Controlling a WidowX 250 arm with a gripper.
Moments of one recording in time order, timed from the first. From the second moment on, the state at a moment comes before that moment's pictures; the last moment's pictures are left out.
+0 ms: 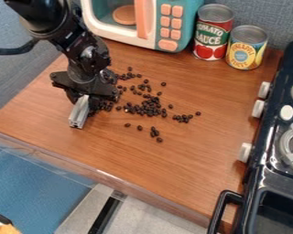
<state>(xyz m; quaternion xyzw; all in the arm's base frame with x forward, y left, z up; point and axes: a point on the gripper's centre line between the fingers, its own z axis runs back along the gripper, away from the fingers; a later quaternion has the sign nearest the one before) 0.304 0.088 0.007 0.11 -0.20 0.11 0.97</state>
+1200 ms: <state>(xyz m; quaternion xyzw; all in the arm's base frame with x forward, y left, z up) 0.313 0.013 0.006 0.07 -0.20 0.11 0.97</state>
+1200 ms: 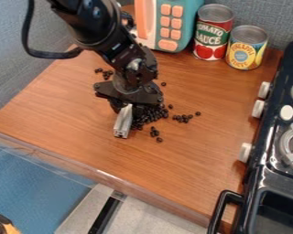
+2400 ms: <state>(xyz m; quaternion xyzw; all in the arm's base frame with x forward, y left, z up) 0.297 0.015 0.008 0.04 -0.20 0.14 0.97</state>
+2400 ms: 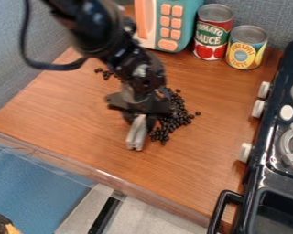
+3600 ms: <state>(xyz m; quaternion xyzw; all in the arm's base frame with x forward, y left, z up) 0.307 0.141 0.043 0.02 -0.16 0.29 0.94</state>
